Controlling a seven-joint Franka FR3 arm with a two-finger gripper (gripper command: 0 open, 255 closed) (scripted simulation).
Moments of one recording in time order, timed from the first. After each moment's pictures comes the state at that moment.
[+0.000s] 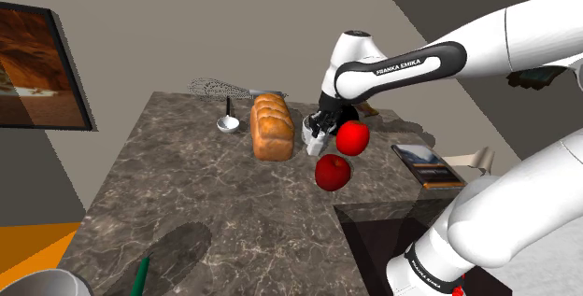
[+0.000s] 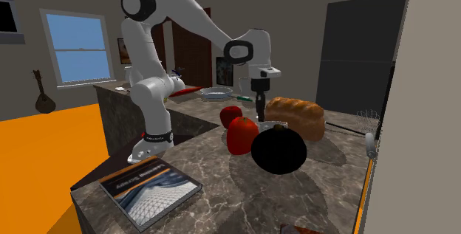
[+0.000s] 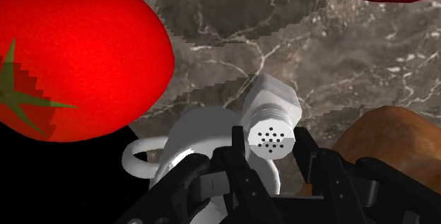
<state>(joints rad) -0.04 -0.23 -0.02 -2.45 -0.08 2.29 0.12</state>
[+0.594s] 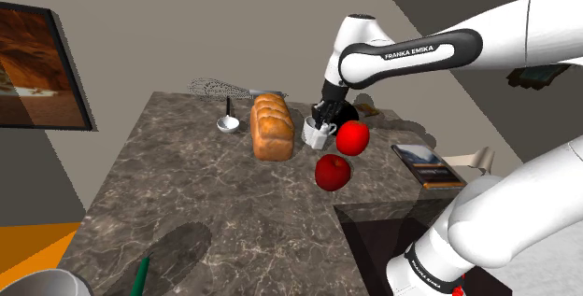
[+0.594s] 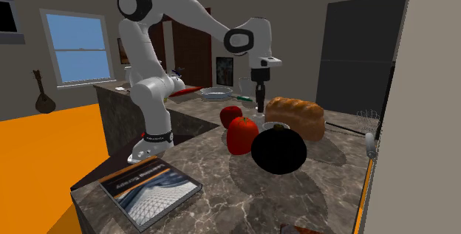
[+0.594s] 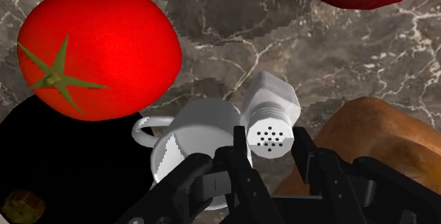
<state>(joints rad) -0.03 -0.28 -0.02 -2.38 -0.07 2.16 0.11</state>
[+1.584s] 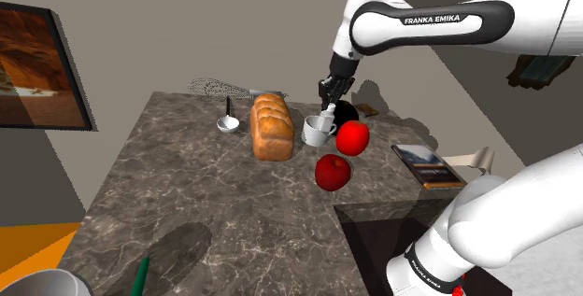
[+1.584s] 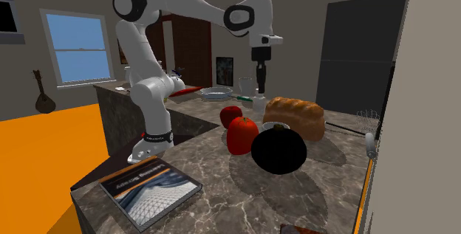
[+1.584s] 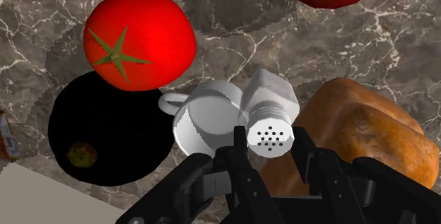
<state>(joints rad) -0.03 -0.33 -0.02 -2.23 -0.06 1.95 0.10</state>
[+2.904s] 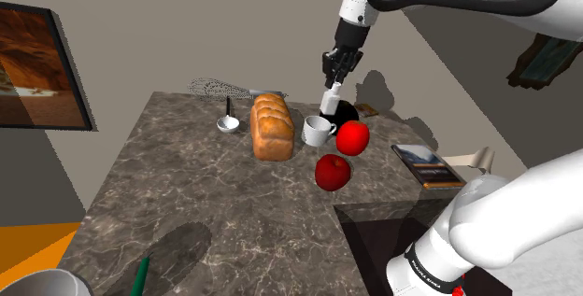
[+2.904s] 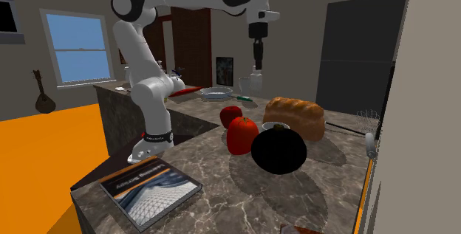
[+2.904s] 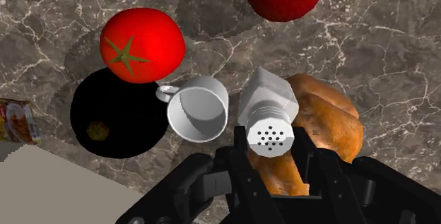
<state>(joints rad) 0.00 -0.38 0.04 -2.05 -0.05 1.72 0.16</state>
